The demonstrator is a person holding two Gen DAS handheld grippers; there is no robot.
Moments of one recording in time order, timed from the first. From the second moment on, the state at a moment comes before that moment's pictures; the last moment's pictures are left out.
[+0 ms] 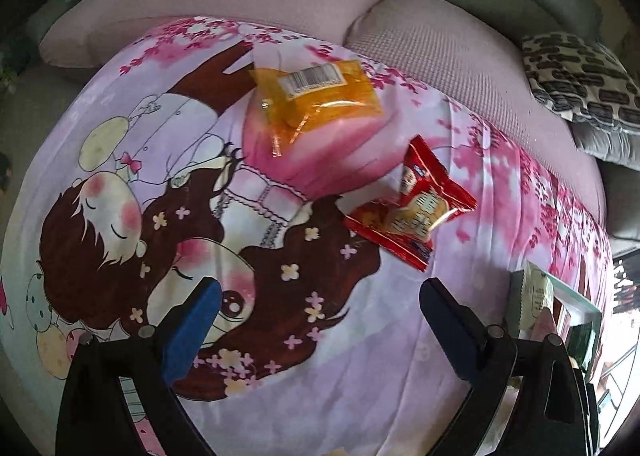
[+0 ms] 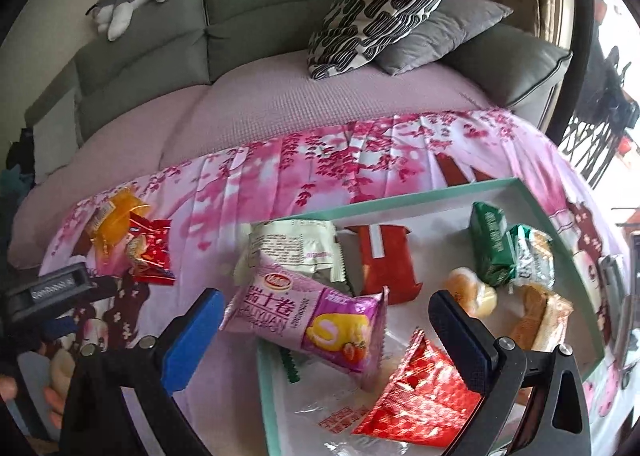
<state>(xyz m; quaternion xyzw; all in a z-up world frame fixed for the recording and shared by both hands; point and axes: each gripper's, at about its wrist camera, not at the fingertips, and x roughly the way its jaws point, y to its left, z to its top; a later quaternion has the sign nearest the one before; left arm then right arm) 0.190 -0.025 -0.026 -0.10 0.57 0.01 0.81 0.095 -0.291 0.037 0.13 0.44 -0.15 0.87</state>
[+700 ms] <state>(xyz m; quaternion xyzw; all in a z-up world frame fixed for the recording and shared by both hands) 0.189 -0.020 -0.025 -0.09 0.57 0.02 0.82 0.104 -0.231 0.046 0.08 0.42 -0.08 0.90</state>
